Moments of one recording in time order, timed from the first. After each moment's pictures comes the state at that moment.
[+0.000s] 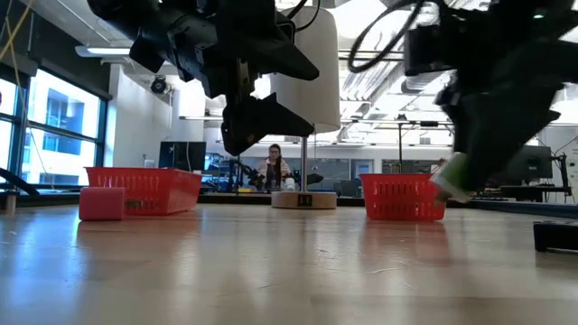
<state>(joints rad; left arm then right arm) -0.20 1.72 0.91 0.36 0.23 -0.66 0.49 1.73 1.09 -0.77 0.32 0.69</state>
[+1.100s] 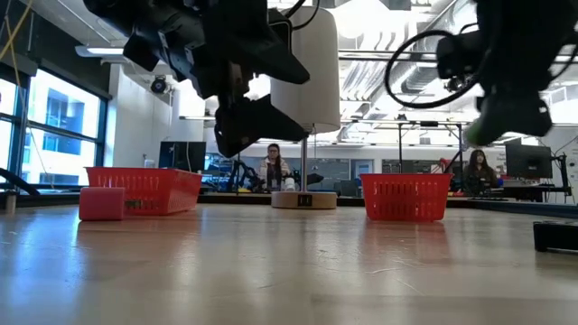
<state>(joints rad) -0.22 1.72 0.91 0.33 0.23 -0.65 0.46 1.73 1.09 -1.52 0.72 1.17</state>
